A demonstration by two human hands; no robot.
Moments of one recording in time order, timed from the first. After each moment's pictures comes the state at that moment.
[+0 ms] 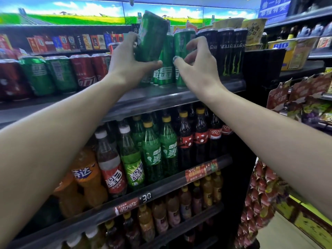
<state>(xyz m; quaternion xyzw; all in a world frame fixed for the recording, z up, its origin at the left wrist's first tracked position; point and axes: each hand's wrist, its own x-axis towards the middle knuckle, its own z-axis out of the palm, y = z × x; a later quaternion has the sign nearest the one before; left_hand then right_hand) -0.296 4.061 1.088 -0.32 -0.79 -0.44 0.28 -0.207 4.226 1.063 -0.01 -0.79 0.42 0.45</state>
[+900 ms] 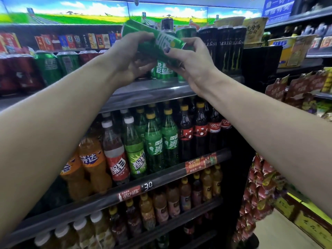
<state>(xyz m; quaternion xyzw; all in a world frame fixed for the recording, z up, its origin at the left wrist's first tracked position) -0.249 4.049 1.104 -0.24 -0.63 -0.73 -0.04 -0.193 4.208 1.070 0.09 -0.64 0.71 0.29</state>
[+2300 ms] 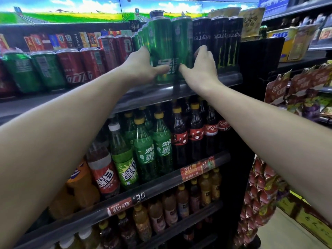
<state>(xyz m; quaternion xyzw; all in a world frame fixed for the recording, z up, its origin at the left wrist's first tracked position) -0.297 4.111 1.084 -0.30 -0.89 -0.30 0.15 -0.240 4.273 1.044 -0.12 -0.84 0.32 0.42</state>
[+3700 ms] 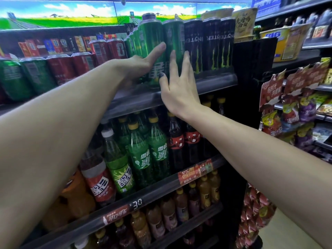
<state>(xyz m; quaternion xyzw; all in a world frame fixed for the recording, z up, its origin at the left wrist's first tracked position) -0.309 4.129 1.101 -0.21 -0.94 -0.27 0.00 -0.243 4.240 1.008 -0.05 -0.88 0.26 0.40</state>
